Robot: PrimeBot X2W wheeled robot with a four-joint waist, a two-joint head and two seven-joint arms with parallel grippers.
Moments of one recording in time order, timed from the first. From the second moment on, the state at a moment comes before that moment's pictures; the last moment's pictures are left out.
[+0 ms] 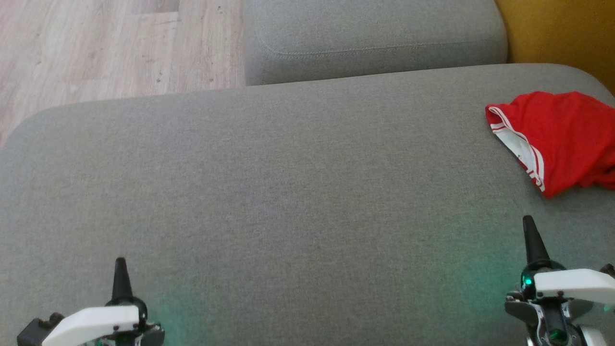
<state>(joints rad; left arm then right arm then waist) -0.01 0.06 0.04 0.33 -1.29 -0.11 0.02 -0.01 -0.05 -0.09 0.29 1.24 0.13 0.07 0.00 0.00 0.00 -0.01</state>
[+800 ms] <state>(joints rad) -0.04 0.05 0.07 0.29 -1.53 -0.12 0.09 -0.04 -0.05 -0.12 0.28 1.52 0.13 0.10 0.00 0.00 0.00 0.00</state>
